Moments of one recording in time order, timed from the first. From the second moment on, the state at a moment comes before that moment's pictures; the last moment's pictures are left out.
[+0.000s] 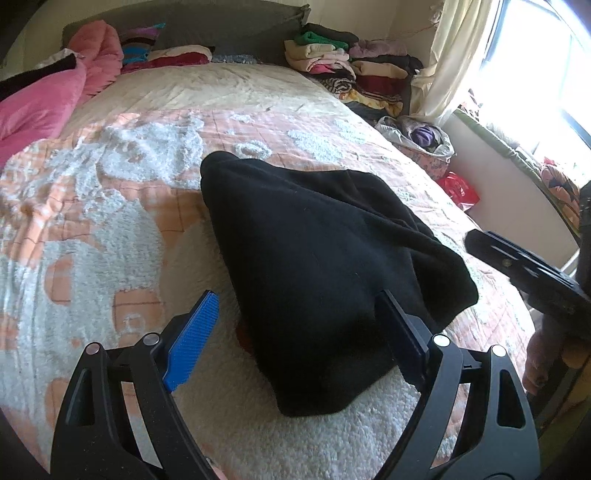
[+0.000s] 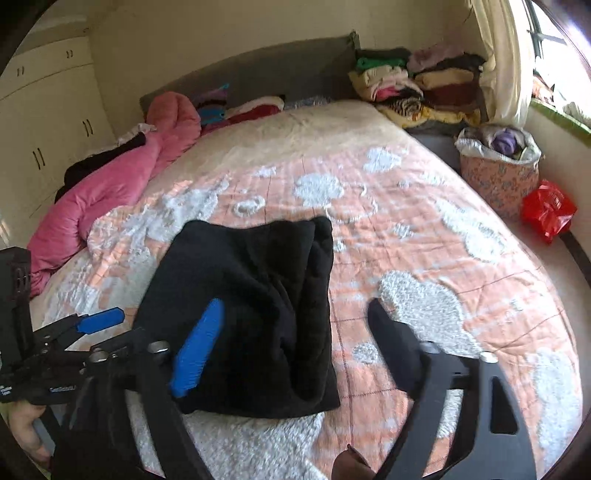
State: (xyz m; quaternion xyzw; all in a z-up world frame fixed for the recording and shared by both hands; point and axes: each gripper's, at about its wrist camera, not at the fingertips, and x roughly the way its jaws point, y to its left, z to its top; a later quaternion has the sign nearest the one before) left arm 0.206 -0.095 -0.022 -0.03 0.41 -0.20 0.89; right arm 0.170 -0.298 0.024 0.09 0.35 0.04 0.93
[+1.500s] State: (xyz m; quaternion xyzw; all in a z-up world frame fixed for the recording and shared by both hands) left arm 0.073 -0.044 -0.033 0.00 0.34 -0.18 0.92; right arm -0.003 -0.237 -0.014 0.03 0.28 -0.07 0.96
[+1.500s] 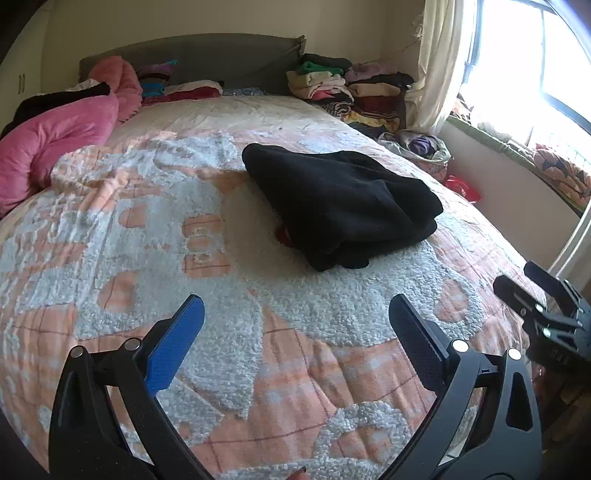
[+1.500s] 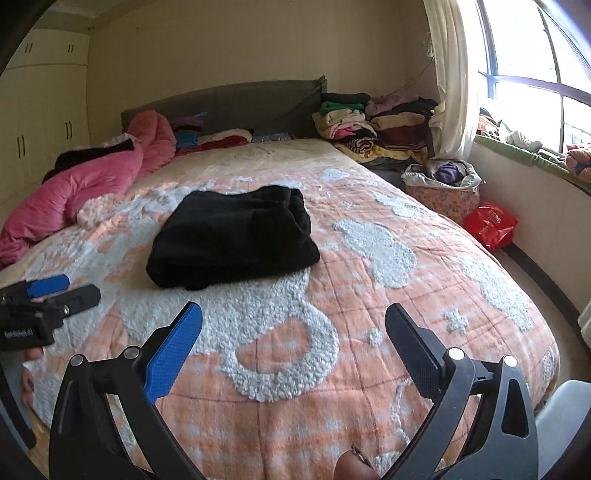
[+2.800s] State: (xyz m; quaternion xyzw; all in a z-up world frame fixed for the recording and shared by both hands) left arm 0.080 -0.043 -0.037 0.01 0.36 -0.15 0.92; right arm 0.006 -0.229 -0.020 0.02 0.30 -0.07 0.95
